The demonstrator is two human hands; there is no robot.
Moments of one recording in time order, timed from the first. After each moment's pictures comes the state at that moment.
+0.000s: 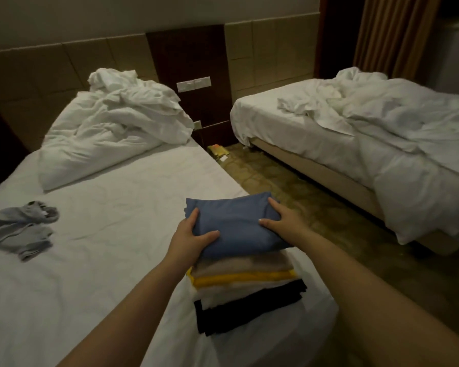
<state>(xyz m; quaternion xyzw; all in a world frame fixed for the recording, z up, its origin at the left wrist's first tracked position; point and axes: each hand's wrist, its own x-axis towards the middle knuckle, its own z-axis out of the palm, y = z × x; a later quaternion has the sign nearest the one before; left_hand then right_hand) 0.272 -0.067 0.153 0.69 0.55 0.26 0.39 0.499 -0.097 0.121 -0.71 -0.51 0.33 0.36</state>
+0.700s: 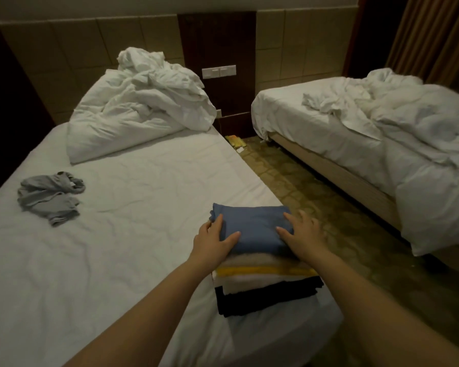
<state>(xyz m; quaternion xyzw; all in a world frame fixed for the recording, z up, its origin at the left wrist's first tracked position) 0.247 -0.079 0.120 0.71 0.60 0.15 0.34 0.468 -0.108 0.089 -0.80 -0.56 0.14 0.15</state>
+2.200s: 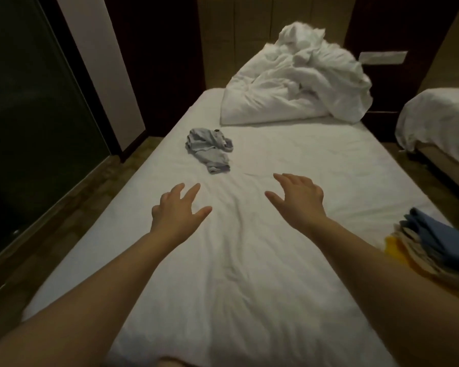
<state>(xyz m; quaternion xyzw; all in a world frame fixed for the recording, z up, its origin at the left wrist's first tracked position) -0.153 -0.116 0.155 0.60 0.79 0.11 0.04 0.083 -0.034 0.152 -0.59 -0.79 0.05 0.16</state>
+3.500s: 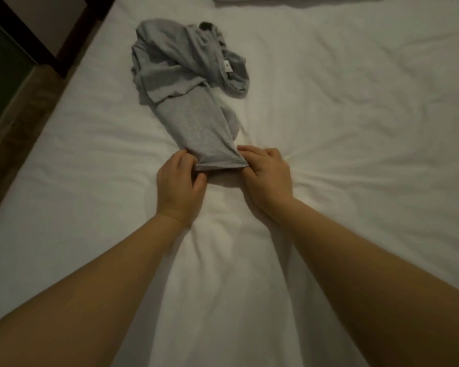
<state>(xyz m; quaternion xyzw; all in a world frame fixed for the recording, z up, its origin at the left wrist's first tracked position) -0.276 0.299 -0.088 0.62 0.73 0.29 0.06 -0.114 0.352 -0.081 -0.54 -0.76 0.26 0.26</state>
